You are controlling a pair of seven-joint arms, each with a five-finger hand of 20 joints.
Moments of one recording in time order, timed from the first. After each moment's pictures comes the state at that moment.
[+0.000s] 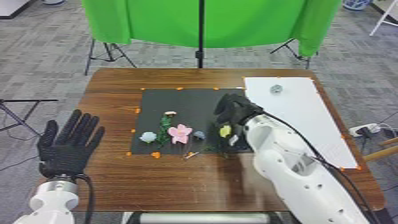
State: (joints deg) left arm 128.3 -58.4 -95.6 -125.6 -1.5 16.4 23.2; right arm -80.2 -64.2 60.0 -107.0 -128.4 -14.6 25.9
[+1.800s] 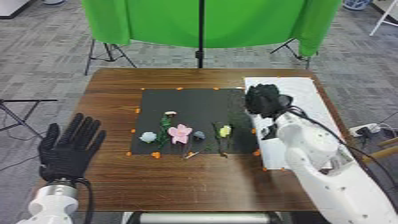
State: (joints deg) left arm 130.6 -57.8 -96.2 -126.4 -1.1 16.0 22.9; right arm -84.4 -57.5 67.9 -106.5 -143.5 -11.9 10.4
